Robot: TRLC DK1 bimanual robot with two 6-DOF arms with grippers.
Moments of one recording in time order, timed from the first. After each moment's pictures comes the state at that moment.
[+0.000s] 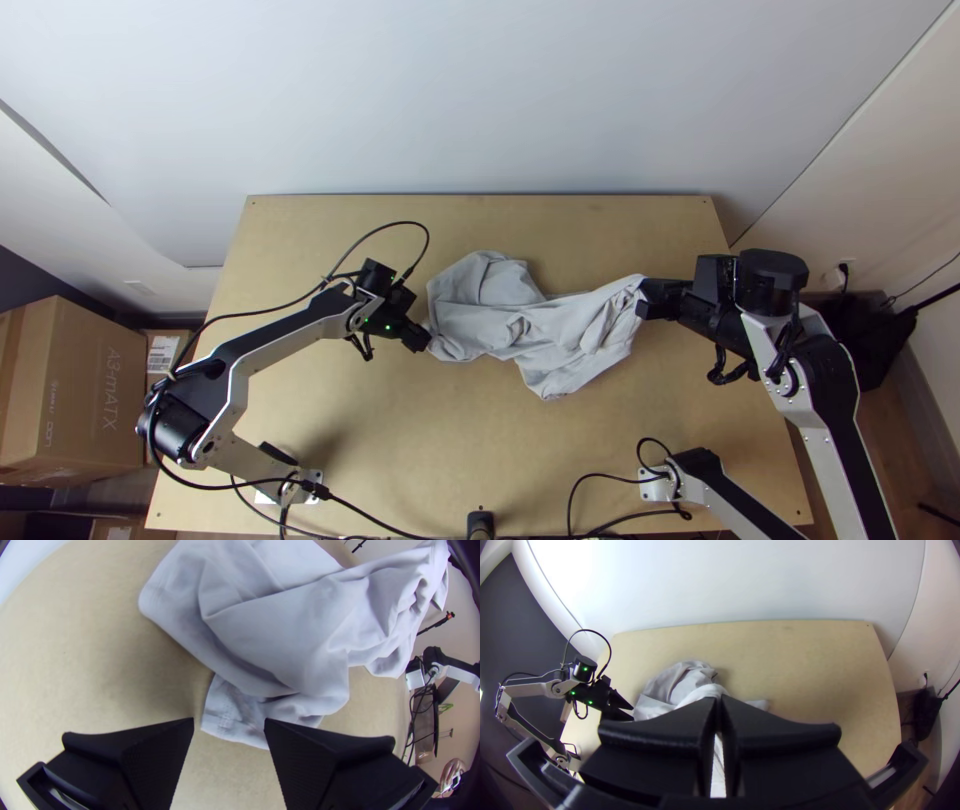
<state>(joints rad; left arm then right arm) -0.45 1.64 1.00 -0.42 0.31 0.12 0.26 0.92 1.17 -0.83 -0.20 0.24</state>
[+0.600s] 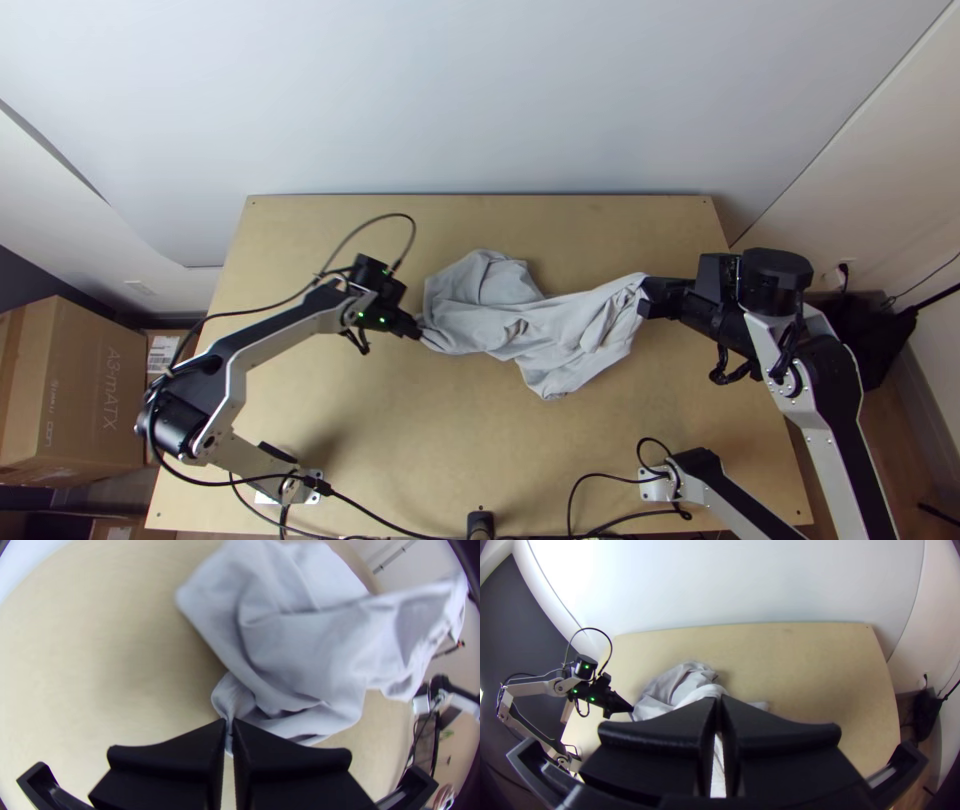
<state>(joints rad) -0.38 1.64 1.01 -0.41 0.28 0.04 0.26 0.92 1.19 -0.84 -0.20 0.24</state>
